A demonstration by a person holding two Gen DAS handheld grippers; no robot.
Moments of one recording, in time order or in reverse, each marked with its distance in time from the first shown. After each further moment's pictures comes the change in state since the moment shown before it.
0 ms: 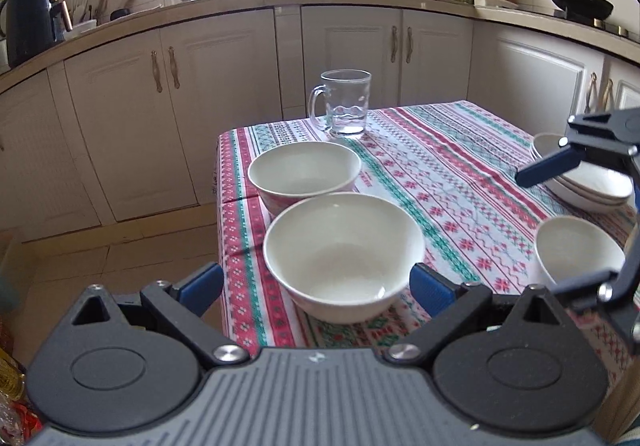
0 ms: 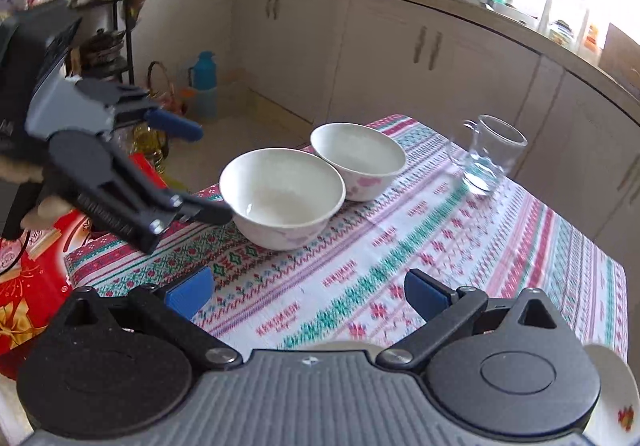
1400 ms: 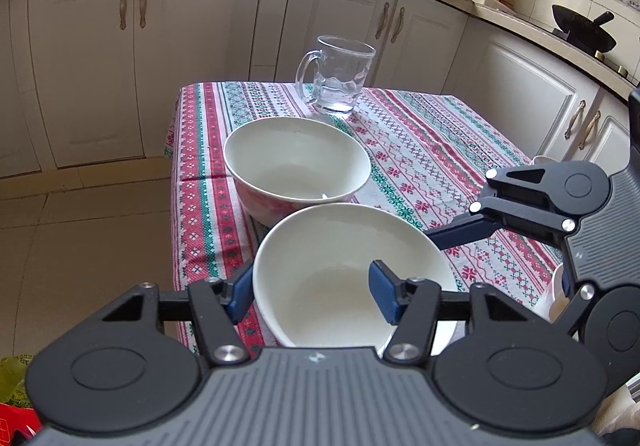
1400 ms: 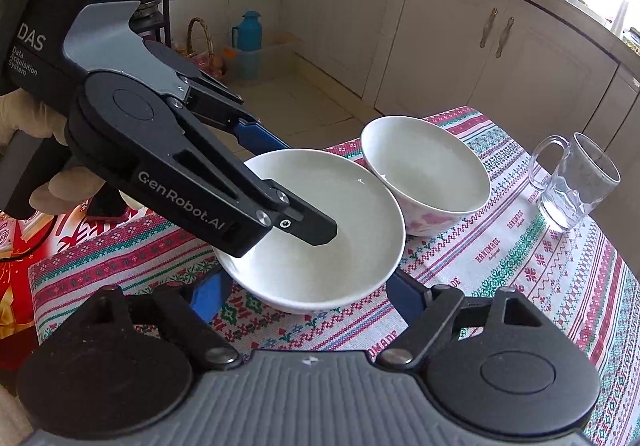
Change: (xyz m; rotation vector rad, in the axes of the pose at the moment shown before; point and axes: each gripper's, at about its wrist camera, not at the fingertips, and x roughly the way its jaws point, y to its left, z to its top) left arm 0.063 0.035 0.021 -0.129 0.122 -0.195; right arm 0.098 0.002 0.041 -0.104 0.108 0.123
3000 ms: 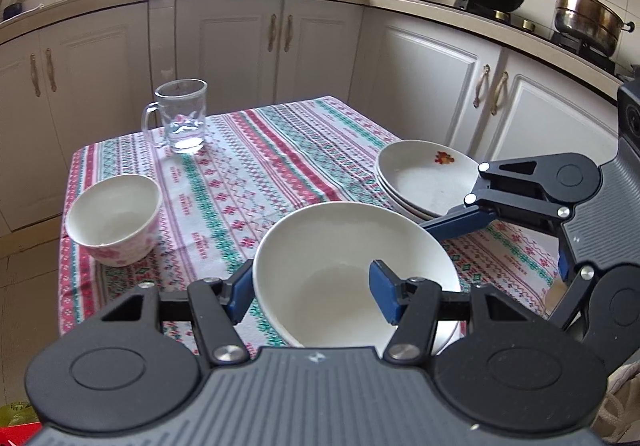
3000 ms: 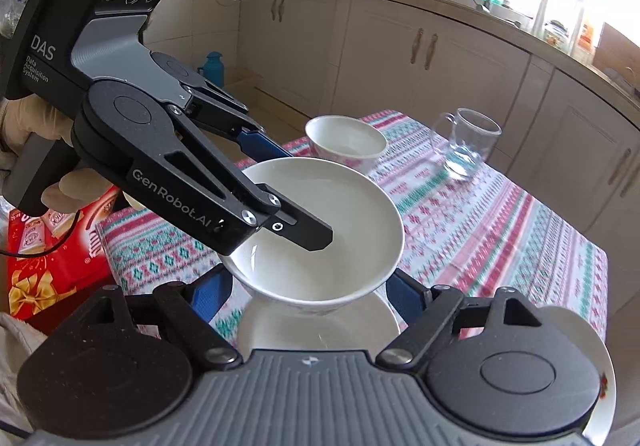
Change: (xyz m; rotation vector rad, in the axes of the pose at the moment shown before) left arm -0.044 -0.155 0.001 0.200 -0.020 -0.119; right arm -0.148 0.007 -0.087 0.113 -0.107 -0.108
